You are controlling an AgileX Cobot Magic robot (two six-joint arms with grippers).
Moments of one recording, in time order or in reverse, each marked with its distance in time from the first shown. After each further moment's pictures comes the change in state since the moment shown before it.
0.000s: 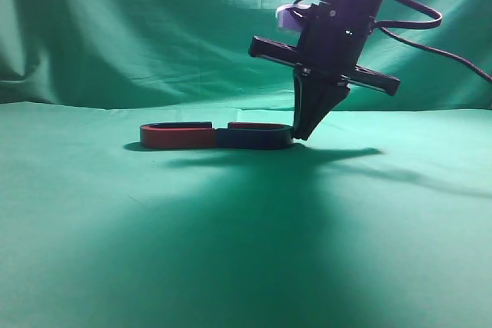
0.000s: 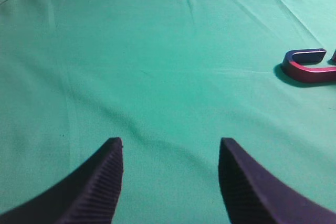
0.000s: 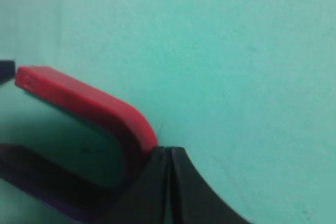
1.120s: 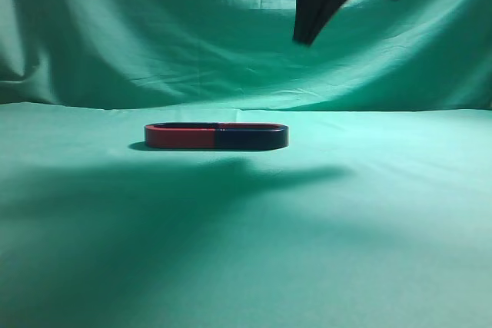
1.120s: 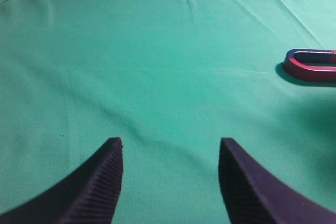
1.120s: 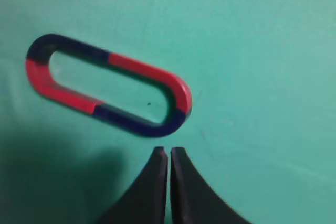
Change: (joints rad) left arm 0.000 0.000 0.000 0.000 0.000 0.000; right arm 0.000 -0.119 -0.164 -0.024 0.254 -0.049
